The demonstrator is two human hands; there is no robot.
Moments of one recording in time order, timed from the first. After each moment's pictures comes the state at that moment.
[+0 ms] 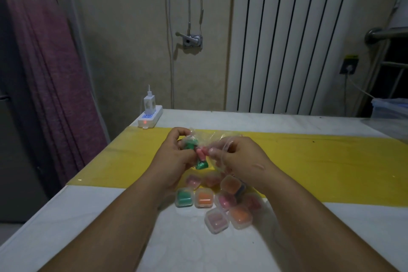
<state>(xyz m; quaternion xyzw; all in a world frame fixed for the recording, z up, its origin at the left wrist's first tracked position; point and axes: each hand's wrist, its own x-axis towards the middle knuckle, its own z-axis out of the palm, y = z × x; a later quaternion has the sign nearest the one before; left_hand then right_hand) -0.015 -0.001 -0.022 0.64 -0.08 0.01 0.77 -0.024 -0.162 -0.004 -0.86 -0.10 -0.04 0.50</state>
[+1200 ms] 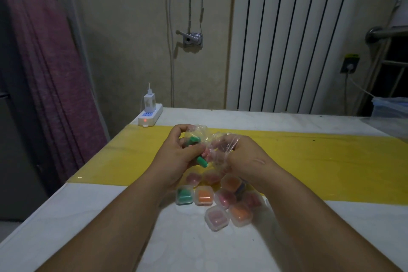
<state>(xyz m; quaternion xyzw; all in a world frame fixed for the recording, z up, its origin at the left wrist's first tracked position) -0.018 -0.004 -0.020 0.65 -0.09 0.01 0.76 -0.021 -0.161 -0.009 -0.82 -0.10 -0.02 0.56</state>
